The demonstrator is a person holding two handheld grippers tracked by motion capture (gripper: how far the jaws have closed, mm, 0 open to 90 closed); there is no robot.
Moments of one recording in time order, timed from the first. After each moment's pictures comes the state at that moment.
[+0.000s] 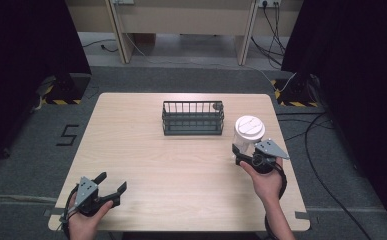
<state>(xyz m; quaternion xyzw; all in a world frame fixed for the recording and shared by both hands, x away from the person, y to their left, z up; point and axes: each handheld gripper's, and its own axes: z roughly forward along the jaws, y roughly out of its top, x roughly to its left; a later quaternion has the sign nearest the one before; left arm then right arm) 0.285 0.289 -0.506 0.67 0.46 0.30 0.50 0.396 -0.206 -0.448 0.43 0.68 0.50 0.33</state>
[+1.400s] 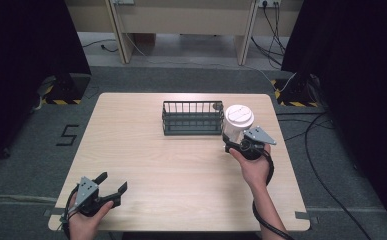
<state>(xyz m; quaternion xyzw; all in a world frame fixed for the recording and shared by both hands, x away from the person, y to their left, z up) 0.285 0.288 -0.506 0.67 0.46 0.30 0.51 0.432 -0.178 -0.440 0.44 0.68 0.50 0.32</state>
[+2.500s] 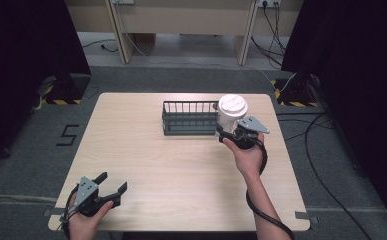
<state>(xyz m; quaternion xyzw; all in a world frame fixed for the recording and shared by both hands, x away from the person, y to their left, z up) 0.285 0.288 -0.506 0.67 0.46 0.30 0.51 0.454 -0.158 -0.420 0.42 0.67 0.51 0.32</state>
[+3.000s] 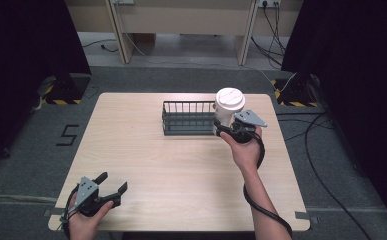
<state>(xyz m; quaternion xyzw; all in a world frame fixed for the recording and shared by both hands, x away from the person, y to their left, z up) 0.285 0.288 -0.506 0.67 0.46 0.30 0.51 0.464 -0.149 -0.405 0.42 0.67 0.52 0.33</state>
